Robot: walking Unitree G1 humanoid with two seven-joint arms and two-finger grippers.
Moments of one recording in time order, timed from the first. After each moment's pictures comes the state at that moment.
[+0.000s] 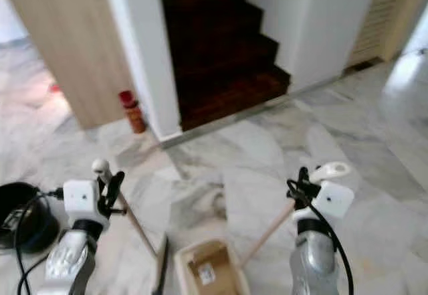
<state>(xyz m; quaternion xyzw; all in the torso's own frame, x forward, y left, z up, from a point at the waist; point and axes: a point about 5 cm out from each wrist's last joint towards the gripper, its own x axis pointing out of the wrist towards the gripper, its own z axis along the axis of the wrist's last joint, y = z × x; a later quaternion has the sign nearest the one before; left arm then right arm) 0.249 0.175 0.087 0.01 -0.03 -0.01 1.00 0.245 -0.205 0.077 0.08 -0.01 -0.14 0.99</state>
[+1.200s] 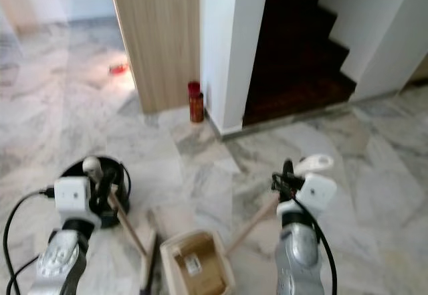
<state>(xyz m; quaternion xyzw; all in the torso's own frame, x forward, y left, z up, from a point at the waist) 0.248 0.189 0.087 0.02 -0.02 0.01 1.00 0.257 -0.183 0.084 0.11 -0.02 -0.11 0.99</state>
